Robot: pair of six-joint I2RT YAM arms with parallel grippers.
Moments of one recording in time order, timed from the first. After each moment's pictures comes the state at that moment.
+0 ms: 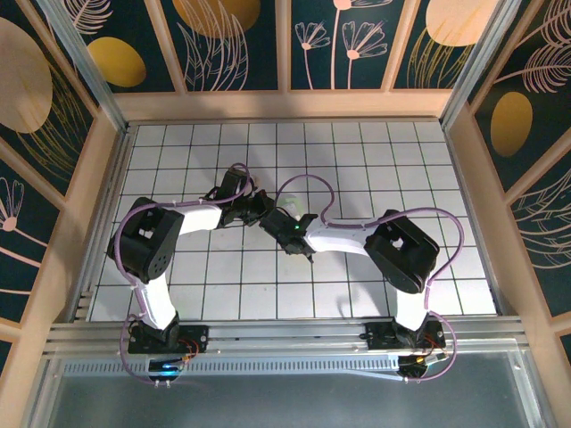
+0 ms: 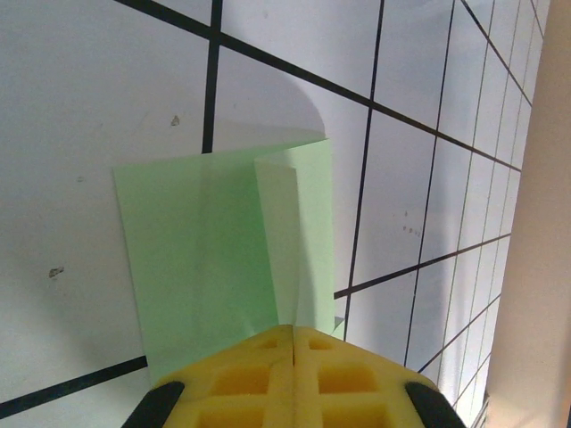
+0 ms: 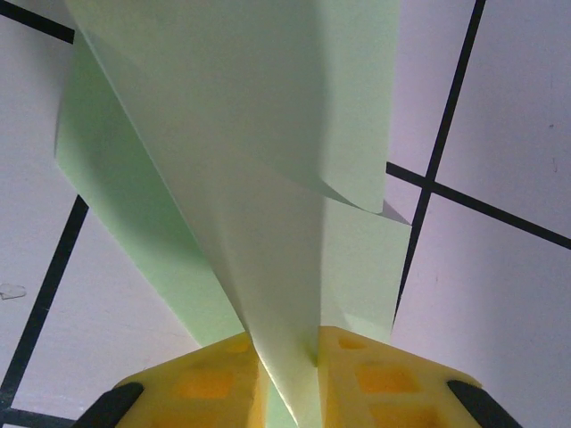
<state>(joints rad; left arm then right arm) -0.47 1.85 0.95 0.13 0.49 -0.95 0.99 1.86 1.12 -0.51 0.47 0.47</state>
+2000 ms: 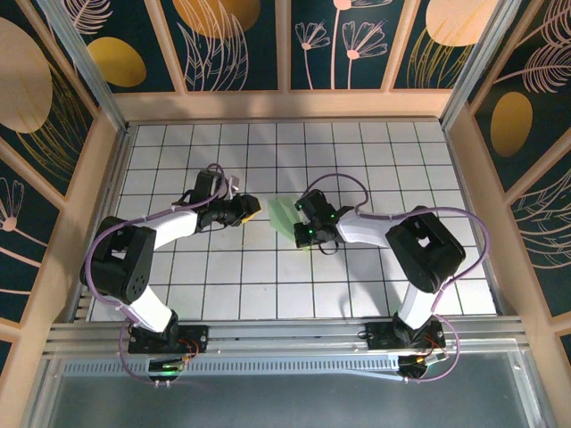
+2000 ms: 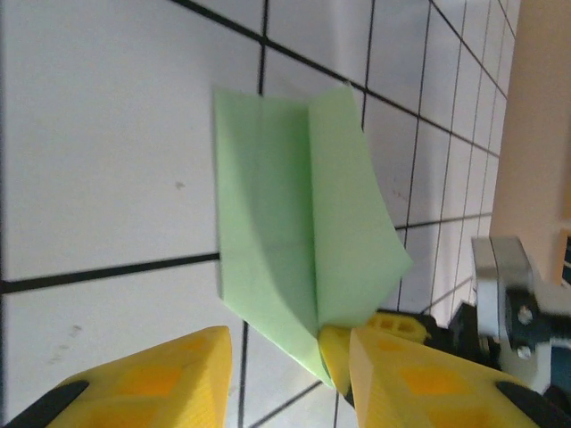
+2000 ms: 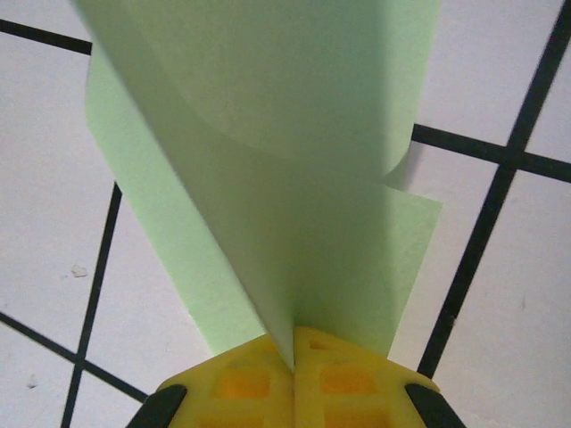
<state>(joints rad) -0.36 1.65 0.82 0.02 0.60 -0.84 0.72 1.75 0.91 -0.22 -0.14 0.44</state>
